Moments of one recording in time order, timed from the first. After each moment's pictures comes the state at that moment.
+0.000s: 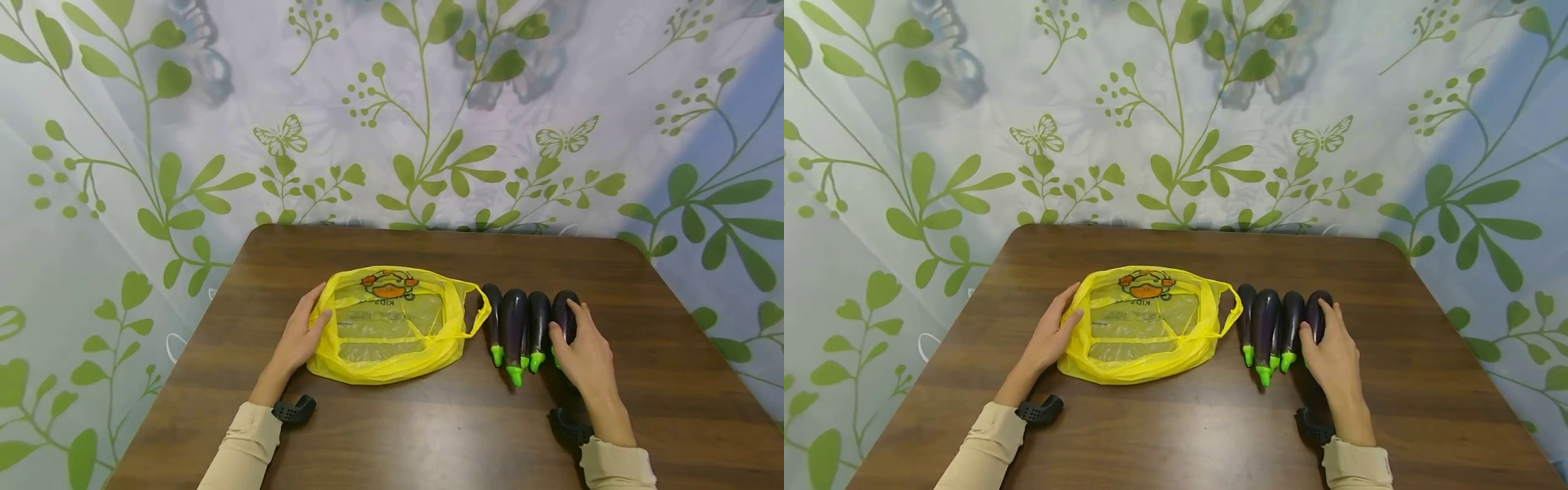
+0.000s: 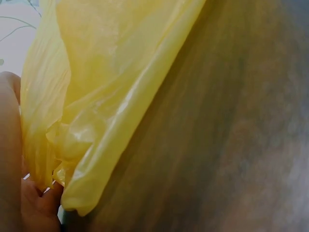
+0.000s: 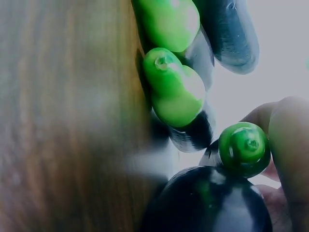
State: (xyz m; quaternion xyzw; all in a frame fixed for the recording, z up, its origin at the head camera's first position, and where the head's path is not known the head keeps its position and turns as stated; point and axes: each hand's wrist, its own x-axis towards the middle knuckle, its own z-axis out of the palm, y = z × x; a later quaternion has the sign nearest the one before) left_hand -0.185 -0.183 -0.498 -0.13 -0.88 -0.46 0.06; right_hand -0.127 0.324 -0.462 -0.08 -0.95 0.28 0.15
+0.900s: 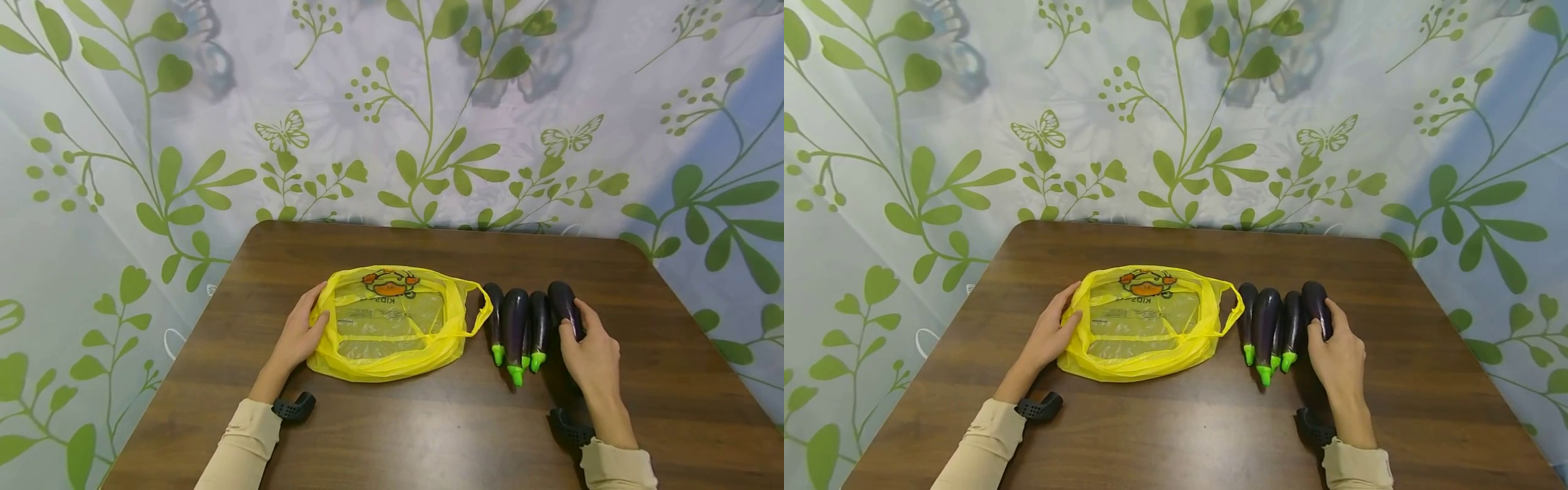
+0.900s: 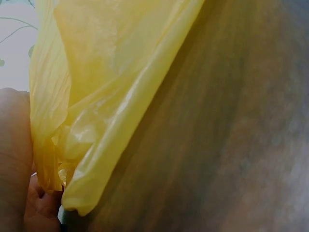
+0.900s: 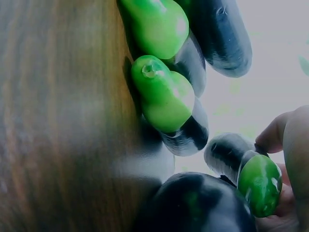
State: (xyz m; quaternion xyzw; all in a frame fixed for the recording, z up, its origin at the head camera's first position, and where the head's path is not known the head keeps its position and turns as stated) left_hand -0.187 -0.183 -0.498 -0.12 -0.88 -0.45 0.06; right_hand -0.122 0.315 -0.452 -0.15 -0.92 0.33 0.18
